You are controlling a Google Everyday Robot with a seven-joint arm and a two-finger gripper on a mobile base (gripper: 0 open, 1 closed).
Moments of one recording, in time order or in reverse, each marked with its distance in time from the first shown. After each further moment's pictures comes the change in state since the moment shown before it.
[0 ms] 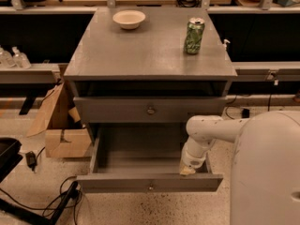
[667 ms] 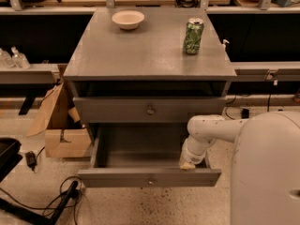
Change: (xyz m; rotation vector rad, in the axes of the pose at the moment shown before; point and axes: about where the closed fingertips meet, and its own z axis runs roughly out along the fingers) arm 0.006 -0.032 0.000 0.107 -0.008 -0.027
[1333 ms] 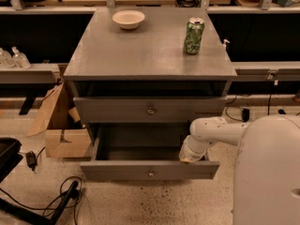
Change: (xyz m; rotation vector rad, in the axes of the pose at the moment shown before) arm 0.003 -0.042 0.006 0.160 -0.023 -0.084
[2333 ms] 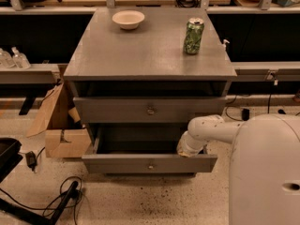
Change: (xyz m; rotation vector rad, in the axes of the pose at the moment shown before) arm -0.004 -0.043 0.003 0.109 0.001 -0.081
